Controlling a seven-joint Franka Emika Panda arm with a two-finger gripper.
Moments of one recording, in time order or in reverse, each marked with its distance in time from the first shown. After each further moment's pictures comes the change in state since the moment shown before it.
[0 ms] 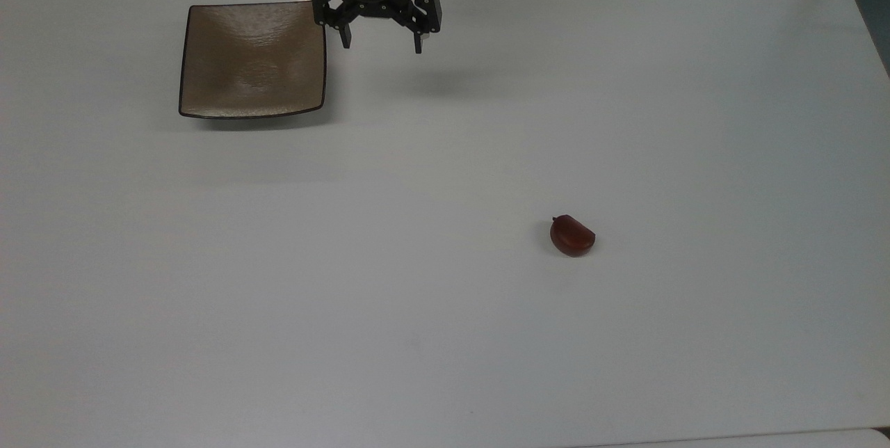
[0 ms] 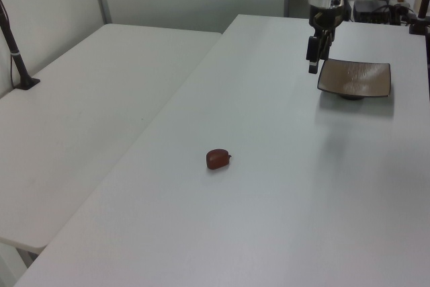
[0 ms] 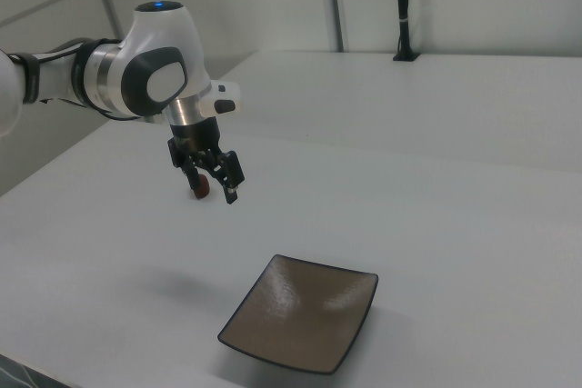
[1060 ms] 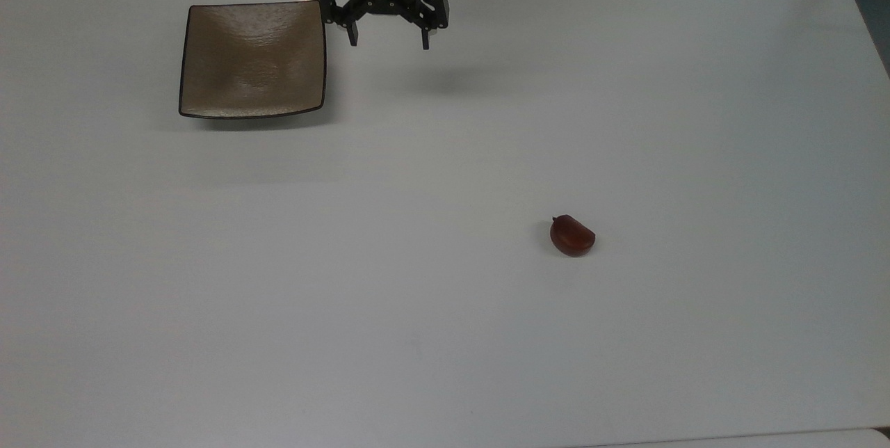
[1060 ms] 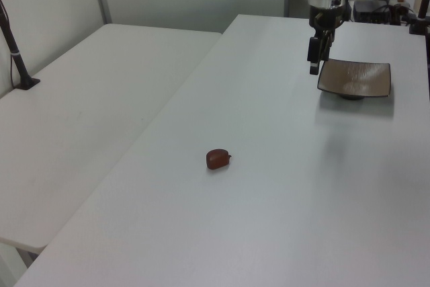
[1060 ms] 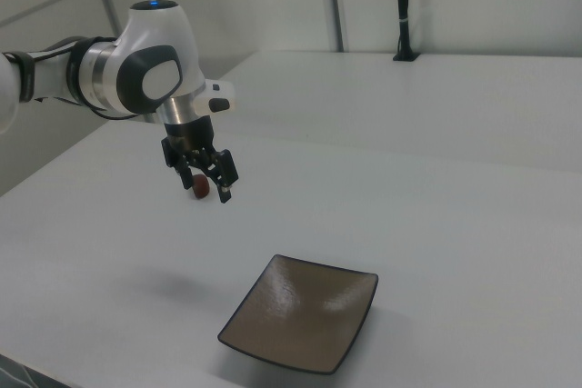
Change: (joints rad) arm 0.020 -0.001 -0.001 0.005 0.004 -0.019 -0.006
